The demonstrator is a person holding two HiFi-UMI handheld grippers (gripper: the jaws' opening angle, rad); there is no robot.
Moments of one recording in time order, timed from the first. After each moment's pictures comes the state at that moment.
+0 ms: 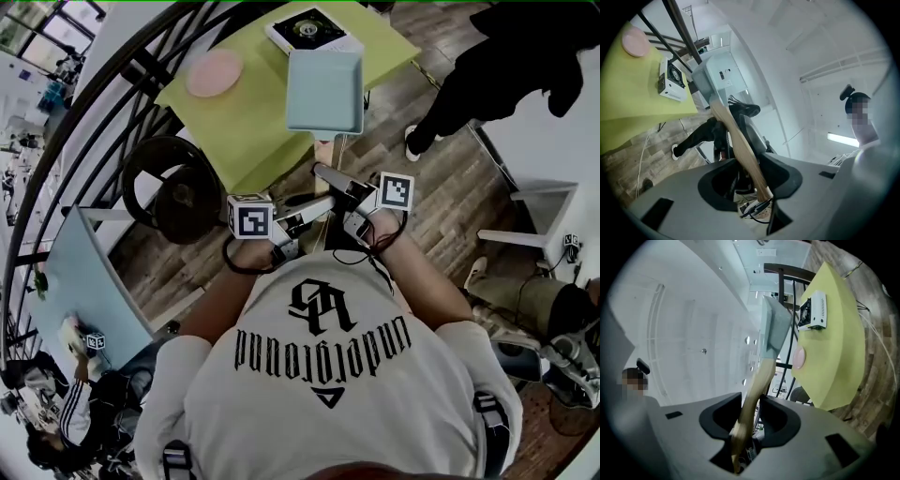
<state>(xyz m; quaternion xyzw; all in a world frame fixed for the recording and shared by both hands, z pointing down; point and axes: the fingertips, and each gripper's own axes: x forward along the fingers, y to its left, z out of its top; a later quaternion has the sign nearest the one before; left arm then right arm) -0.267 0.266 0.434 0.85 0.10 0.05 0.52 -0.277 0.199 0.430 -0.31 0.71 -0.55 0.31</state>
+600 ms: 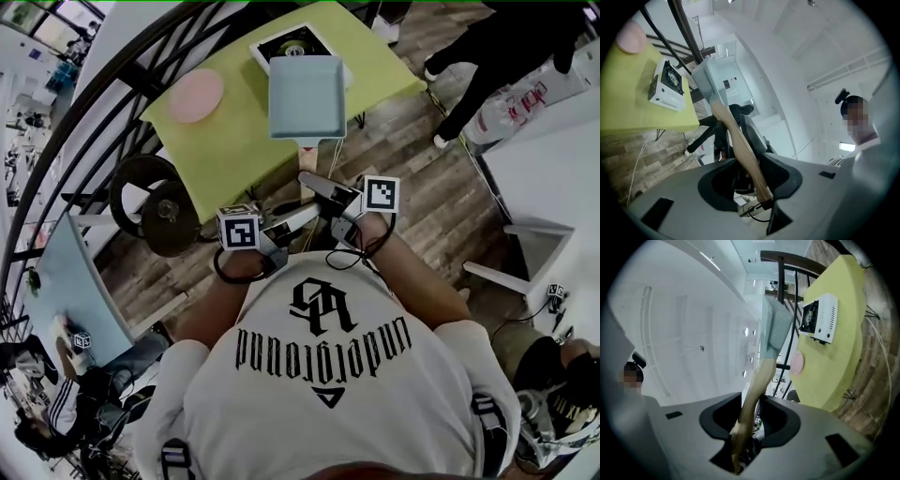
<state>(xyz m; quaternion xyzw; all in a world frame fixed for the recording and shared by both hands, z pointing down) -0.139 0.176 0.441 0.84 0.05 0.02 0.53 -0.157 0.110 0.432 -0.26 0.73 -0.58 0.26</state>
